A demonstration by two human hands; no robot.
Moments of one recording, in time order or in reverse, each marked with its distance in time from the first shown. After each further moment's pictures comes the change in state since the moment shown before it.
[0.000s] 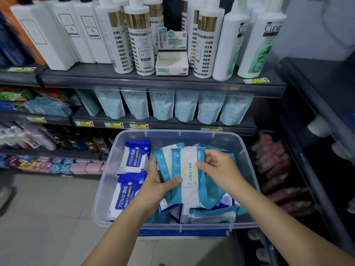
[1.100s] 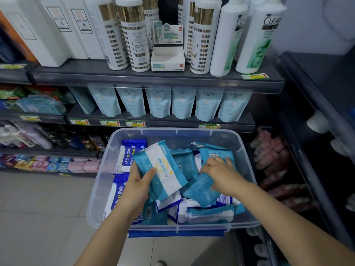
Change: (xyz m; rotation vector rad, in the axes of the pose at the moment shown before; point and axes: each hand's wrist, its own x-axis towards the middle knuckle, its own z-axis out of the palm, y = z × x) left_hand 0.005 -0.001 -0.018 0.060 0.300 -0.016; right_hand 0.022 0.048 -0.016 -1.141 -0.421 -0.098
